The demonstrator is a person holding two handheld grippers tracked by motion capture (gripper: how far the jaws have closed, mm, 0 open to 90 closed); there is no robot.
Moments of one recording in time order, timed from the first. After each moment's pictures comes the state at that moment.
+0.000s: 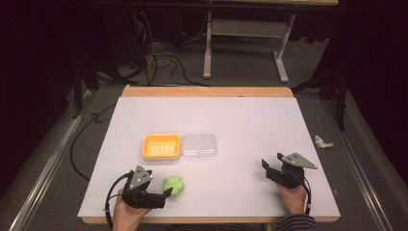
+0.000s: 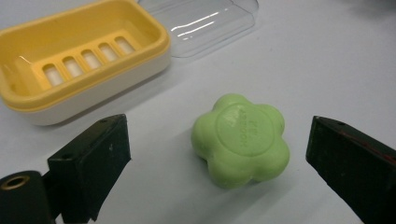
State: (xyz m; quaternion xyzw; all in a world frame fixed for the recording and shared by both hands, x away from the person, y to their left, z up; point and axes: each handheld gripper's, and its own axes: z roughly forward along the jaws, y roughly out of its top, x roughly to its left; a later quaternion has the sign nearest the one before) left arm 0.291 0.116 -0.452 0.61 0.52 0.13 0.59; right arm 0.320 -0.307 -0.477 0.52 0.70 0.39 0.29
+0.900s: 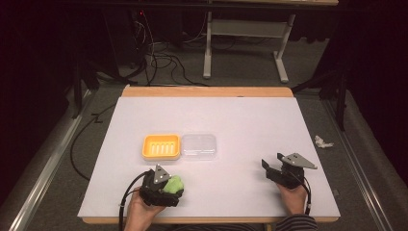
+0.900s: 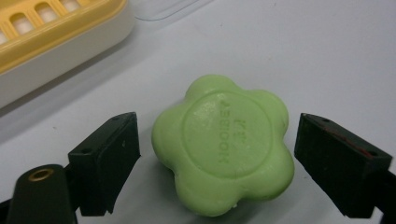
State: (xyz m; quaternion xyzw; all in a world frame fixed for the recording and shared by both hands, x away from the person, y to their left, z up) left arm 0.303 0.079 -0.478 0.66 0.53 0.12 0.52; right arm 0.320 -0.307 -0.477 0.51 0.70 0.39 0.29
